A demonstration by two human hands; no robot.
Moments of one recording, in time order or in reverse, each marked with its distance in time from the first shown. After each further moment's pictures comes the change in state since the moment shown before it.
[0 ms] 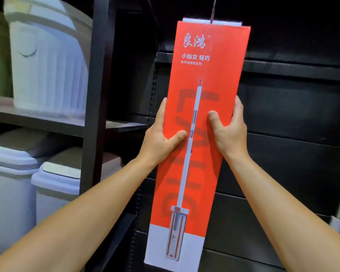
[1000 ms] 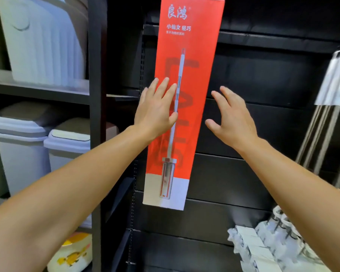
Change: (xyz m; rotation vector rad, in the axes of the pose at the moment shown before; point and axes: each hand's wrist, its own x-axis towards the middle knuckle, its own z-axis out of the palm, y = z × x) left_hand -0.046 0.059 -0.017 0.834 -0.122 0.228; right_hand -0.078 -0.046 -0.082 -0.917 -0.333 -0.127
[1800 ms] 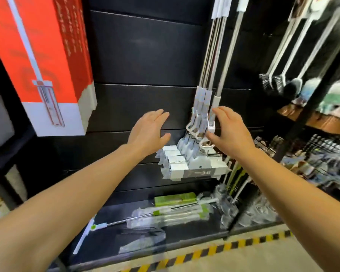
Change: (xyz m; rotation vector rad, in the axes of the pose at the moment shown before) left_hand -0.187 0.327 0.076 -0.385 -0.508 0.087; right_hand -0.312 0.226 -0.122 -0.128 -0.358 0.364
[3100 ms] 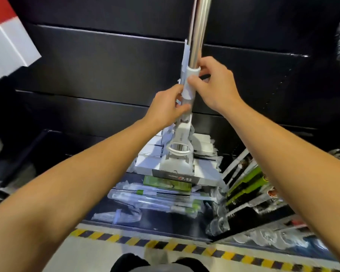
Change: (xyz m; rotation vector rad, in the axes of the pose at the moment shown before) left_hand 0.279 0.124 0.285 -0.406 -0.026 -0.334; right_hand 0.274 0.263 0.166 0.709 -0.133 -0.168
